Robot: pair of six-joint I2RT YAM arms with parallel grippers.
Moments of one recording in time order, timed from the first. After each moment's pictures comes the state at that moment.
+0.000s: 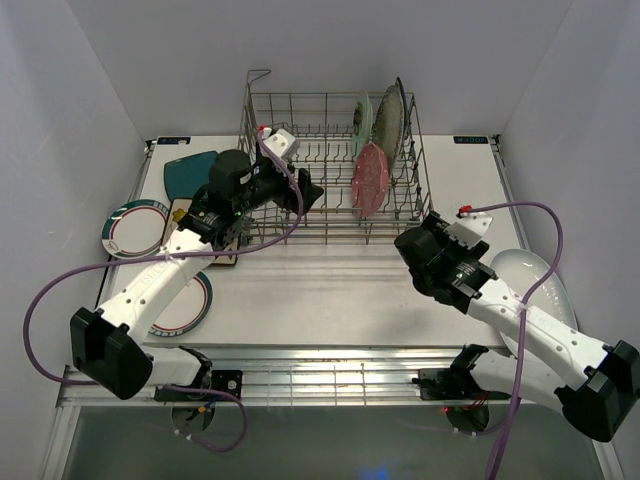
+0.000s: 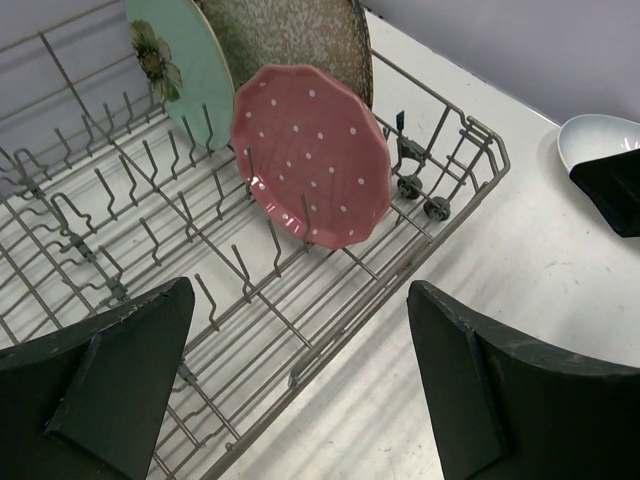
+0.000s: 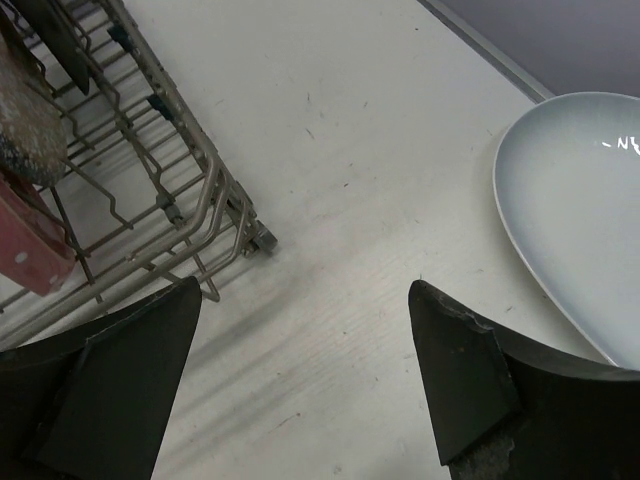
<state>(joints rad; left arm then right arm) -0.52 1.31 1.21 -0.06 0.29 0.02 0.78 0.99 0.80 -0.63 1.14 0.97</state>
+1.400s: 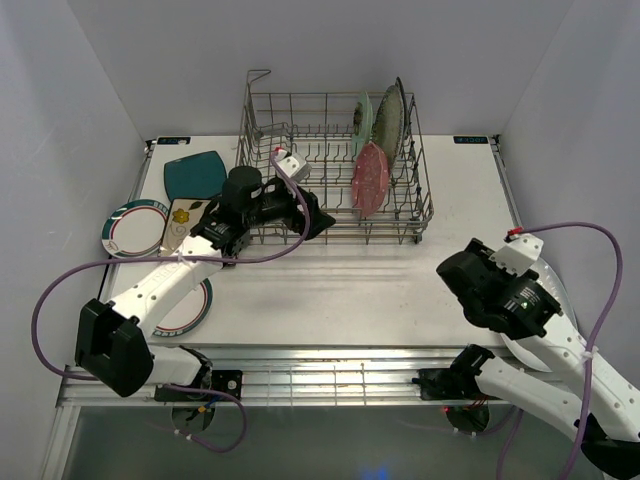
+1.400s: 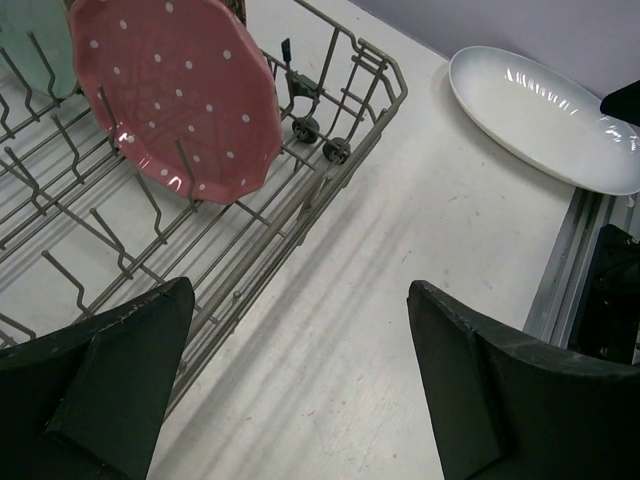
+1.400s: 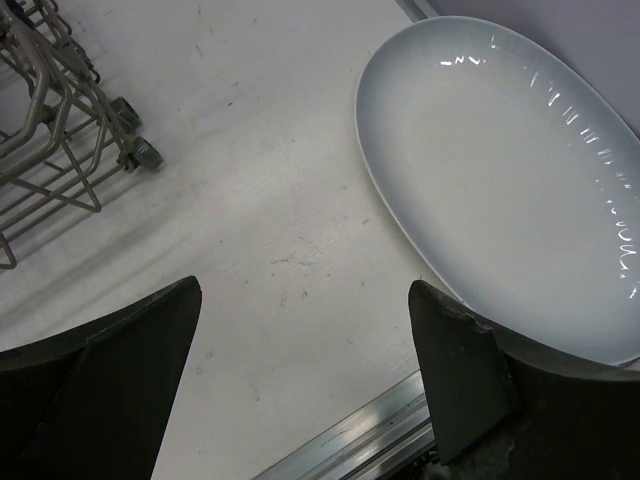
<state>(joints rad) -0.54 1.32 1.06 0.00 0.50 -0.05 0.78 0.74 0.93 -1.29 0.96 1.09</state>
